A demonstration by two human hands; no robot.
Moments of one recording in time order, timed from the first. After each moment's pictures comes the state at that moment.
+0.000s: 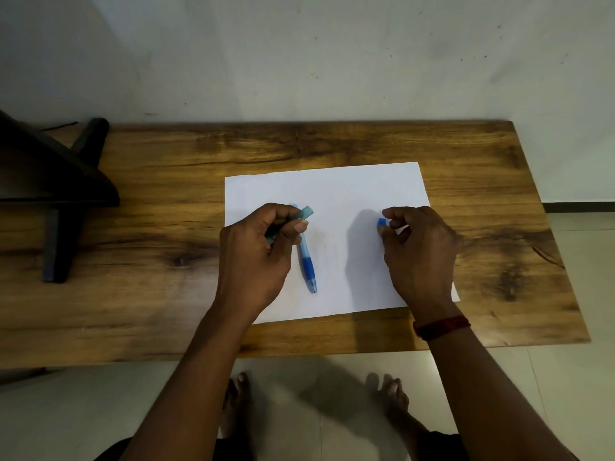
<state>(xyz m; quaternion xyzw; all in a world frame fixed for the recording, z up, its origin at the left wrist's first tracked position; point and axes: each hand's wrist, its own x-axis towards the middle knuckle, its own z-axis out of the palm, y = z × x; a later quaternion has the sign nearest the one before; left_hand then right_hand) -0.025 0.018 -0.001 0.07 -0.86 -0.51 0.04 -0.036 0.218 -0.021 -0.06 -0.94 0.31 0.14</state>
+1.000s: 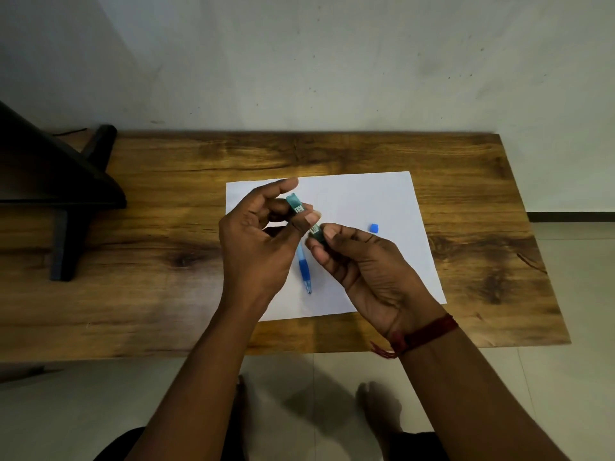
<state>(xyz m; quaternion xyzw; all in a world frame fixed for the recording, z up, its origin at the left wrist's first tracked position) -0.028 0.033 0.023 0.09 -0.76 -0.63 0.11 -0.023 0.170 0.024 -0.28 -0.43 0.83 -0.23</state>
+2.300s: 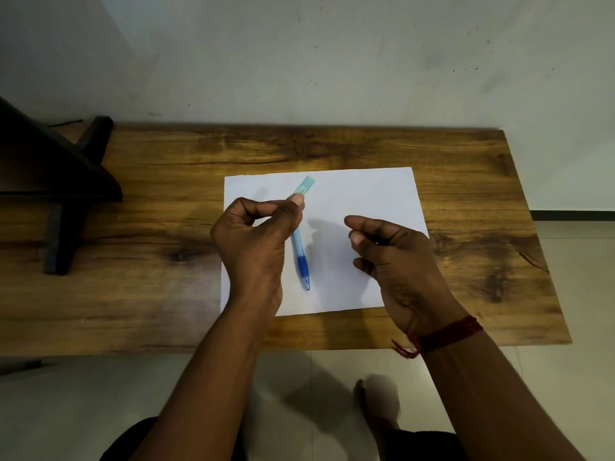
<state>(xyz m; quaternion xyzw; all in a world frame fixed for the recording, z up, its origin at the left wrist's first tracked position) -0.032 0.046 0.005 0.27 -0.62 -0.72 0.14 -0.022 0.197 0.015 -0.23 -0.67 0.70 -0.13</state>
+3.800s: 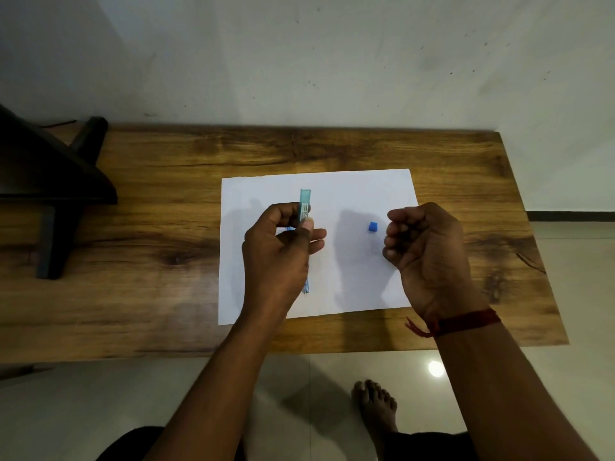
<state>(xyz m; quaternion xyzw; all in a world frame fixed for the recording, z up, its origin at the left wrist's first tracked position) -0.022 0.058 0.001 0.20 -0.69 -0.70 0.00 -0.038 0.227 0.020 -0.31 -0.54 0.78 -0.06</state>
